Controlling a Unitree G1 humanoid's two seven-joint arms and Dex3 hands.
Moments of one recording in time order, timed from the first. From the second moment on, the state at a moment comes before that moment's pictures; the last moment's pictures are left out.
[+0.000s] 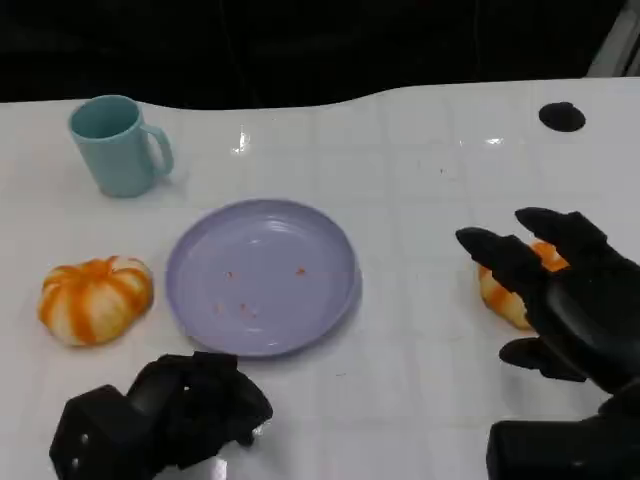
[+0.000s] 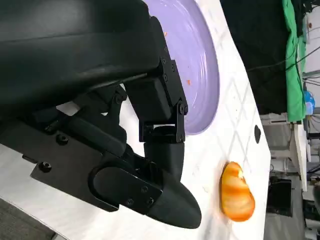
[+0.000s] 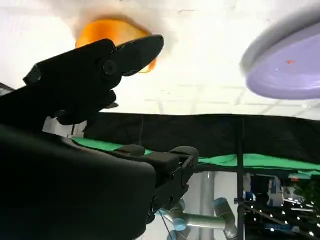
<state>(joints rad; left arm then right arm) -0.03 0.04 0.00 0.50 -0.07 -0.41 -0.34 -0.07 -0.36 0.22 -0.13 -1.03 -0.10 -0.03</state>
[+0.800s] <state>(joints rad) -0.01 0.04 0.00 0.49 -0.07 -0.41 -0.34 -0.22 -0.37 0.32 0.07 -1.04 0.09 0.05</state>
